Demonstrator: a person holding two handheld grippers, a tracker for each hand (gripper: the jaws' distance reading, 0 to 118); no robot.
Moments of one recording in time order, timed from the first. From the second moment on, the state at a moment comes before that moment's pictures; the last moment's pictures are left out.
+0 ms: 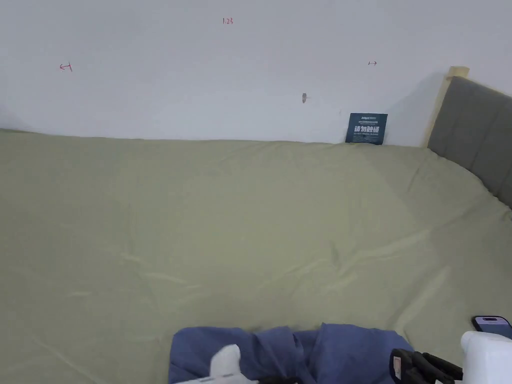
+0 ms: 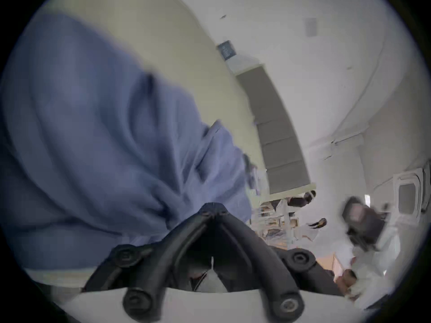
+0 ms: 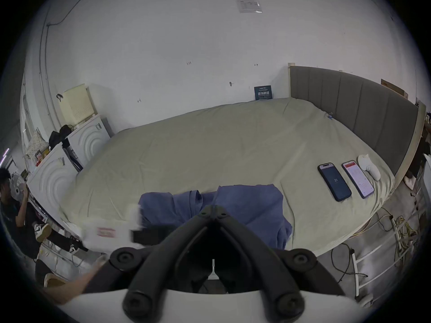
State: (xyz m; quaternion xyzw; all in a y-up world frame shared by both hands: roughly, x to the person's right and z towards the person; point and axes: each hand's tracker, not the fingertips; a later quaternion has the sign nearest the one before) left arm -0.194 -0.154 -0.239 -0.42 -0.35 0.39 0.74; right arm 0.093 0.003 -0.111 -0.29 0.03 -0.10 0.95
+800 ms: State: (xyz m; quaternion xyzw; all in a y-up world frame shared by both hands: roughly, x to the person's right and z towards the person) left arm -0.306 -0.210 -0.266 -0.52 -0.25 0.43 0.70; right arm 0.075 0.006 -0.130 -0.29 0.07 -0.10 0.95
